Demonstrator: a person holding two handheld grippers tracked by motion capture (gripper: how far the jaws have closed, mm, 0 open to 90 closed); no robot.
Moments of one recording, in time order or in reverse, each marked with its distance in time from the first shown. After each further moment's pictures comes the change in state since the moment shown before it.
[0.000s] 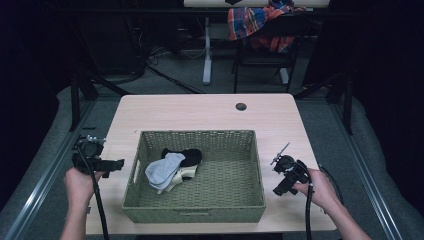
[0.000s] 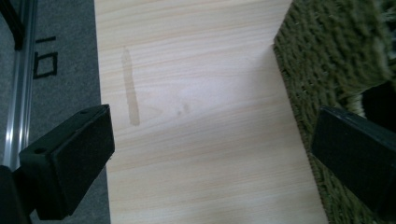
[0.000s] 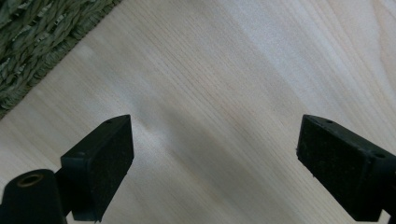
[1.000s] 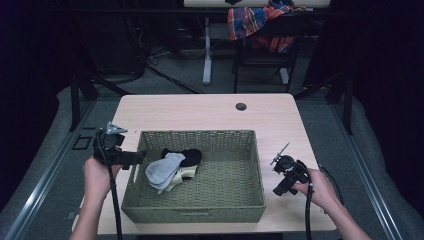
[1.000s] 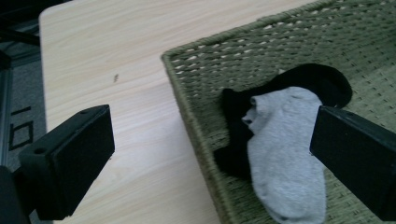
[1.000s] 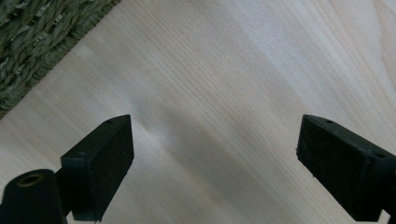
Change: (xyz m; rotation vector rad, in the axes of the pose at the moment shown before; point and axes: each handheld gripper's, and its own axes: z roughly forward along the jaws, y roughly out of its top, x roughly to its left) left arm -0.074 0.037 -0.042 -0.148 -0.111 0.146; right arm 0.000 0.000 0.000 0.007 0.004 -0.001
